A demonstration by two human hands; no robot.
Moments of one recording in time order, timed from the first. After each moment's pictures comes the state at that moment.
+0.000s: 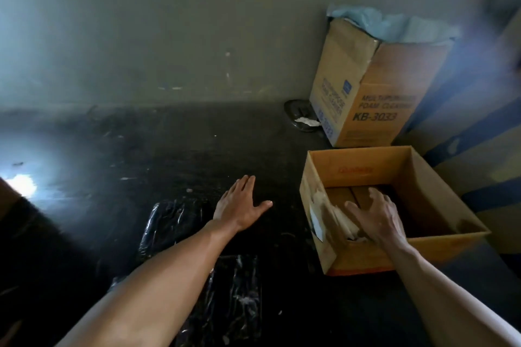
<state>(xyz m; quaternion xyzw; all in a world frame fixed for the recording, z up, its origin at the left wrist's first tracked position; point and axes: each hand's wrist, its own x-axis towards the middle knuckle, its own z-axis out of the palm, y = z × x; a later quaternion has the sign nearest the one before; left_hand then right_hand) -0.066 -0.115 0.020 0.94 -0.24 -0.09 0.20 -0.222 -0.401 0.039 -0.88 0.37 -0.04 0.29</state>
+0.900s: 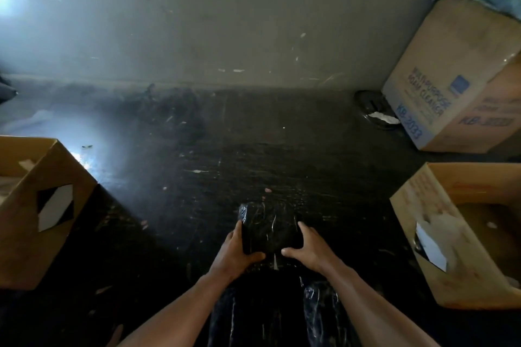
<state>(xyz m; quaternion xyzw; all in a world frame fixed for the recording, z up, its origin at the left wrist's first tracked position) 0.014 0.157 -0.123 0.87 -0.07 -0.28 0.40 -0.044 -0.066 -0.057 -0.87 0.23 0.25 0.36</state>
